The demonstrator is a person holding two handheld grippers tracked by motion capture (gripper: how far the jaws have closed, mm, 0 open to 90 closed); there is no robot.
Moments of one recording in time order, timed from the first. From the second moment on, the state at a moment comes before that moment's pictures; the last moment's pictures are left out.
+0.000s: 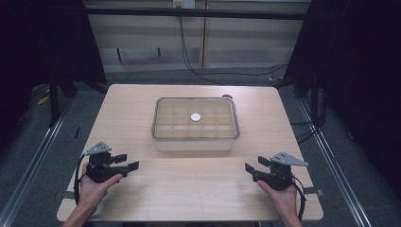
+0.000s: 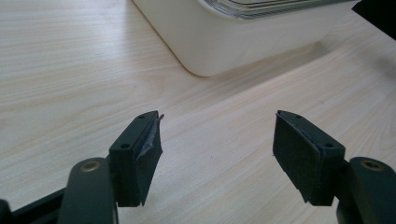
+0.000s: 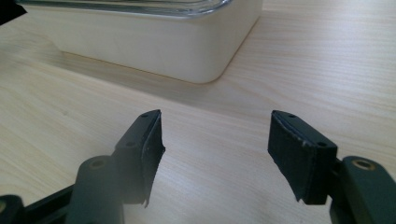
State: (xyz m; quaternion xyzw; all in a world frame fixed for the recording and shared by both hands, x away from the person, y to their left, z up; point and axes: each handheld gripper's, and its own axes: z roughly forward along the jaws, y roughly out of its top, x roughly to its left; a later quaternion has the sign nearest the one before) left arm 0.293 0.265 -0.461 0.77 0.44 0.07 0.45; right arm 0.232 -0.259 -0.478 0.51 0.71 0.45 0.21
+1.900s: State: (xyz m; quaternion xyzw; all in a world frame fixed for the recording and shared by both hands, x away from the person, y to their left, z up) left arm 0.308 0.231 -0.434 0.79 0.39 0.06 0.47; right arm 0.275 -0.245 -0.428 0.48 0.74 0.45 0.14
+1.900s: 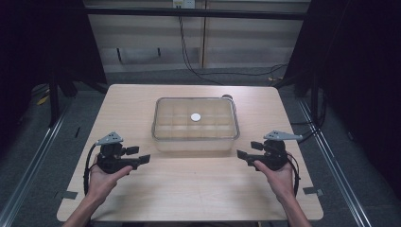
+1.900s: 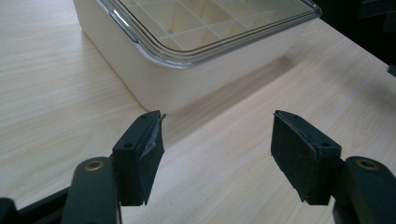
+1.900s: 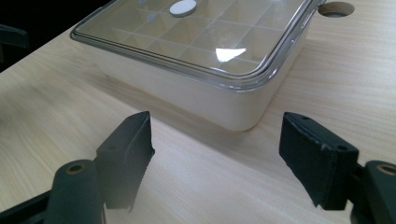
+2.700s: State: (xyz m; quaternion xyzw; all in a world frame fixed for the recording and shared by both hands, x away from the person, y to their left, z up) left arm 0.350 0.224 -0.411 0.78 0.39 0.07 0.48; right arm 0.309 -0.247 -0.418 0.47 0.74 0.47 0.12
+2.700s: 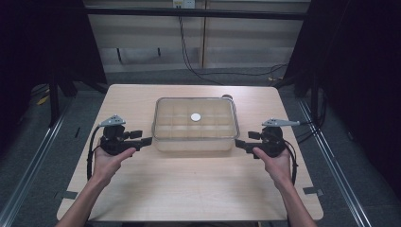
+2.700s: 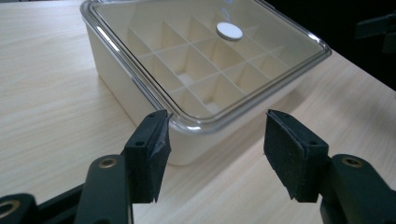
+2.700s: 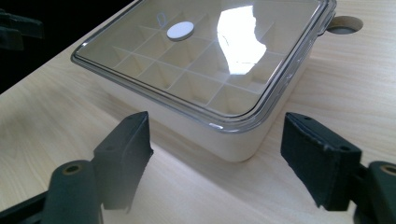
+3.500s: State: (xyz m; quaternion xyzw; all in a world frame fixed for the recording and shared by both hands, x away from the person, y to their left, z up) left arm 0.399 0.213 -0.408 0.78 0.40 0.08 0.47; right arm 0.364 -0.247 -0.400 0.48 0.74 0.45 0.12
